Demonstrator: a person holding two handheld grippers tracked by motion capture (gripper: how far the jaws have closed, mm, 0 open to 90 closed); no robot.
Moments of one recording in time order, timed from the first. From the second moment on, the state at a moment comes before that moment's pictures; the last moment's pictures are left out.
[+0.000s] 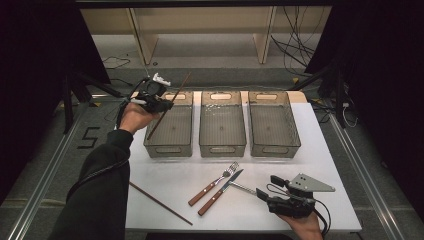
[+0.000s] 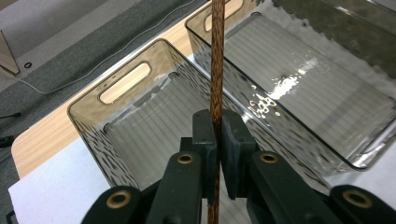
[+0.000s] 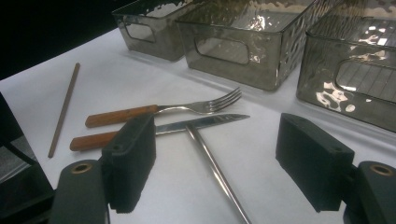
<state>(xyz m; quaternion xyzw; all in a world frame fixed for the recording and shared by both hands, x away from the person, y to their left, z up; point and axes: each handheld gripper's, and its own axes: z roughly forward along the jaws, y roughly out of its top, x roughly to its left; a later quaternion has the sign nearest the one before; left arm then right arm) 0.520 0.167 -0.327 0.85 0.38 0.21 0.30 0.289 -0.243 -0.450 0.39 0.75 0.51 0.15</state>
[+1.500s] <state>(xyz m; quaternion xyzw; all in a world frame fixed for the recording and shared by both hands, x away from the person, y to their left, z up) 0.524 0.175 -0.377 0.85 0.43 0.18 0.26 0.288 -0.243 -0.450 0.39 0.75 0.51 0.15</state>
